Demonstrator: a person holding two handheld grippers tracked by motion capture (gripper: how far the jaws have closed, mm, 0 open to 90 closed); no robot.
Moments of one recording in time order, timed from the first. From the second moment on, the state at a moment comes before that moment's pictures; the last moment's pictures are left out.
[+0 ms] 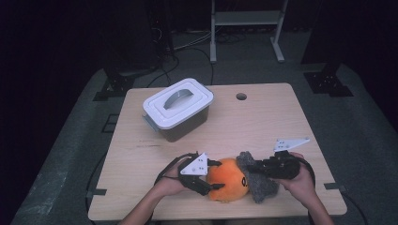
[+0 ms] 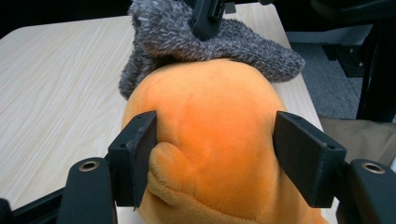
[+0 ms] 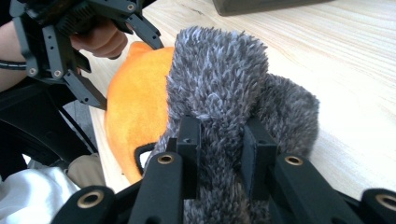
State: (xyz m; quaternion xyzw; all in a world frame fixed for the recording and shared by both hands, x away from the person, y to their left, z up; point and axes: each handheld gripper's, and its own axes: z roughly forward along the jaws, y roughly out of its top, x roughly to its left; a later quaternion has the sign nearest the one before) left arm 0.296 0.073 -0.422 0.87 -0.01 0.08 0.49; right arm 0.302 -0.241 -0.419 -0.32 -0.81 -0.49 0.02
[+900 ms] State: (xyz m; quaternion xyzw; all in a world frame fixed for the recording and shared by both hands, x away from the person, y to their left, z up) left arm 0.325 0.096 -0.437 0.87 0.08 0.05 0.49; right arm 0.295 -0.225 -0.410 -0.30 -0.81 -0.50 0.01
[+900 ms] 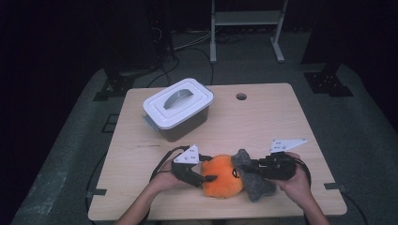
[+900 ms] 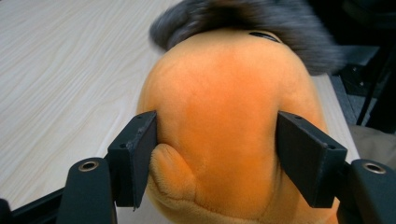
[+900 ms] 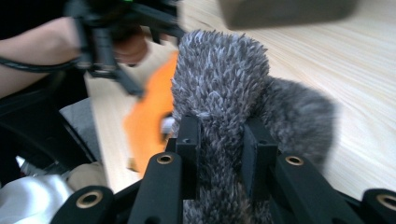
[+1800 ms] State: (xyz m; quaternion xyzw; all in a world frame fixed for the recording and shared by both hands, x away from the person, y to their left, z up) left arm 0.321 0.100 -0.427 0.86 0.06 0.07 0.51; right arm 0.294 -0.231 -0.407 -0.31 -0.80 -0.51 -0.01
